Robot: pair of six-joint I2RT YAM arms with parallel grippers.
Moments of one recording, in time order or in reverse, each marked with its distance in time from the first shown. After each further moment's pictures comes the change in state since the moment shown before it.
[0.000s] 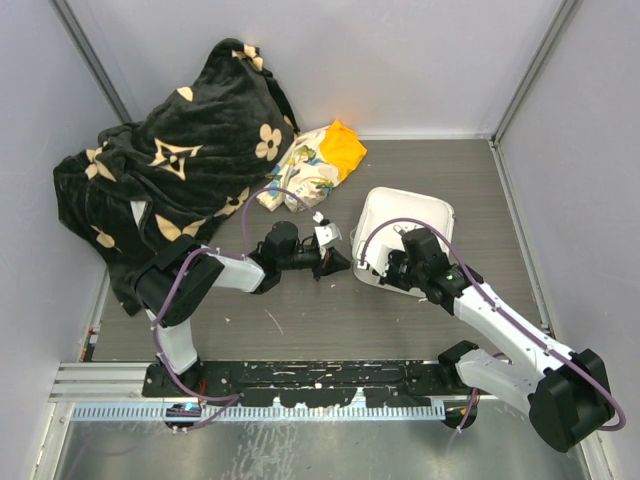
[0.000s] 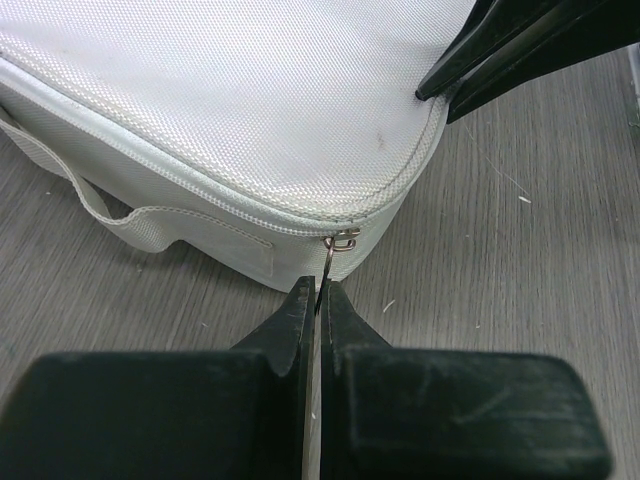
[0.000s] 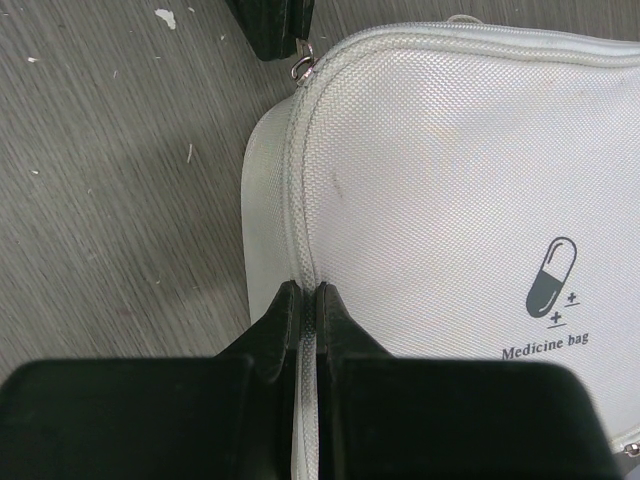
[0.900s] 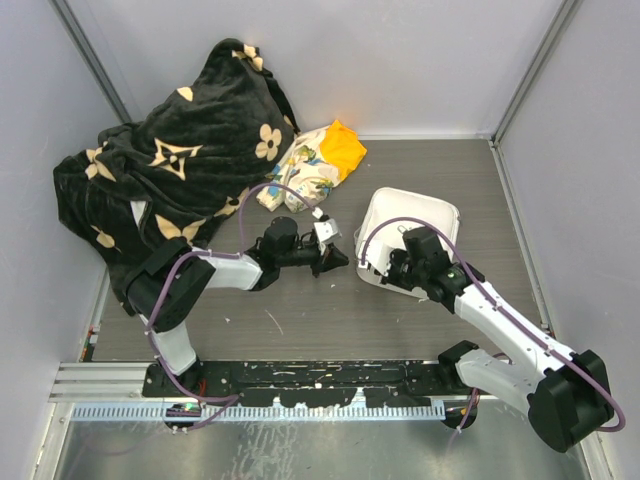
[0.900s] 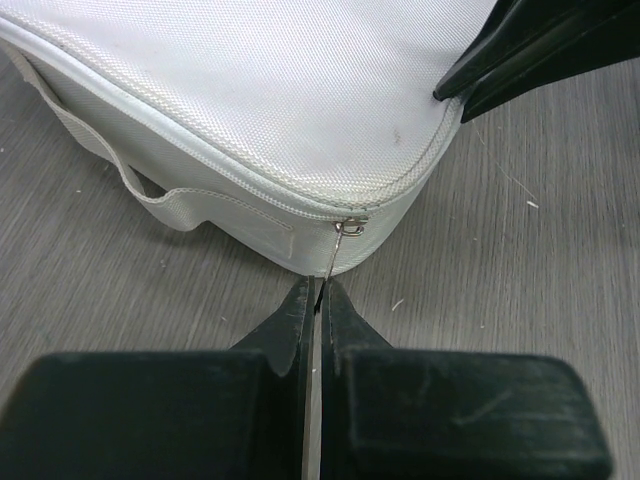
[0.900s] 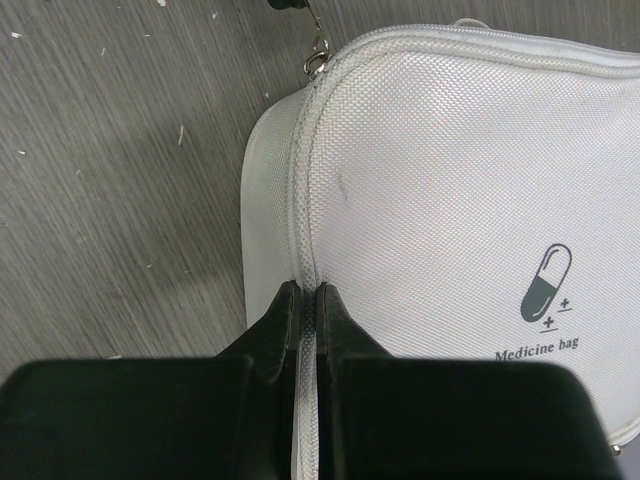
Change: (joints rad) left arm 0.009 -0.054 0.019 -0.089 -0.028 0.011; right arm -0.008 -0.003 0.016 -0.039 0.013 -0.023
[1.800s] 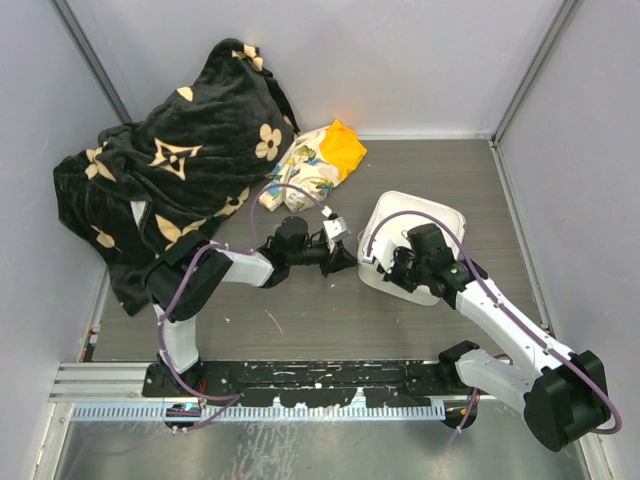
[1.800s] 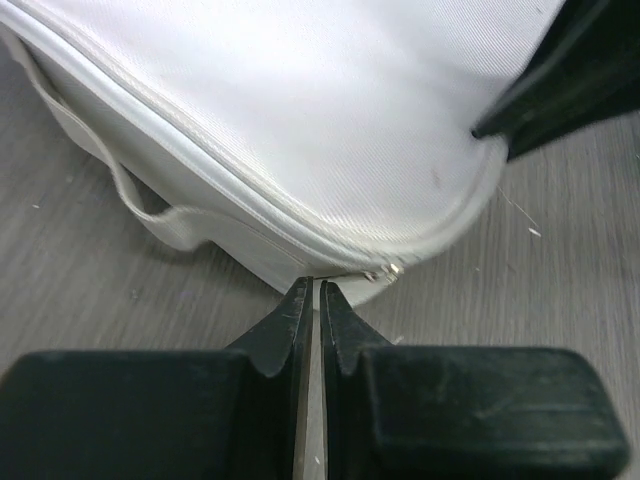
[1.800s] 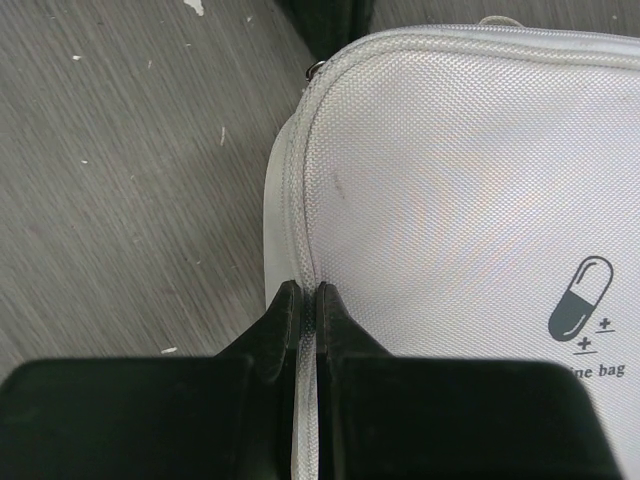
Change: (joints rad) left arm -0.029 0.112 0.072 0.034 0.013 -0.068; right arm -0.042 0.018 0.027 -0.058 -0.098 0.089
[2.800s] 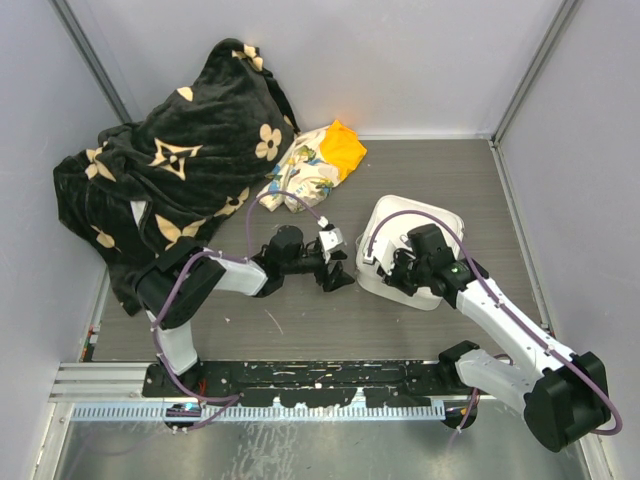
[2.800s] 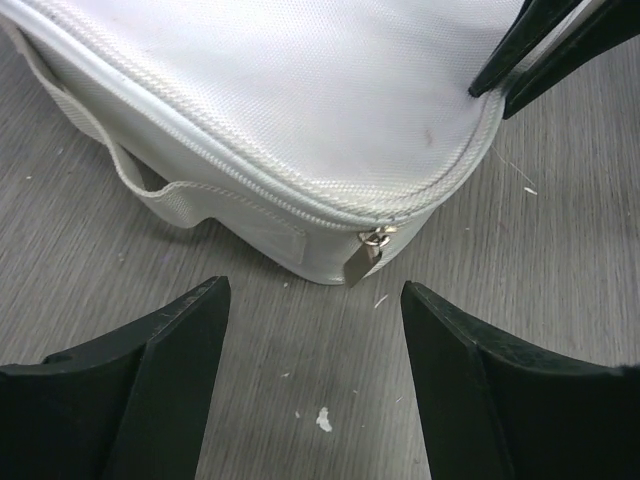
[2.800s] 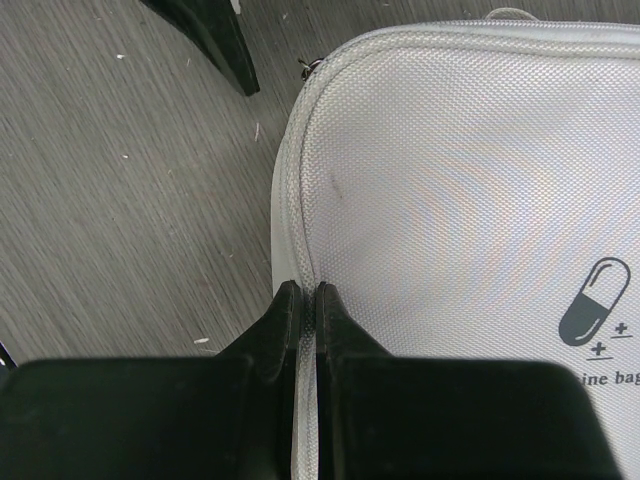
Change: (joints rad) left arm -0.021 -0.064 -0.096 0.019 -0.040 0.068; right arm -0.001 -0.003 0.016 -0.059 -0.043 0.028
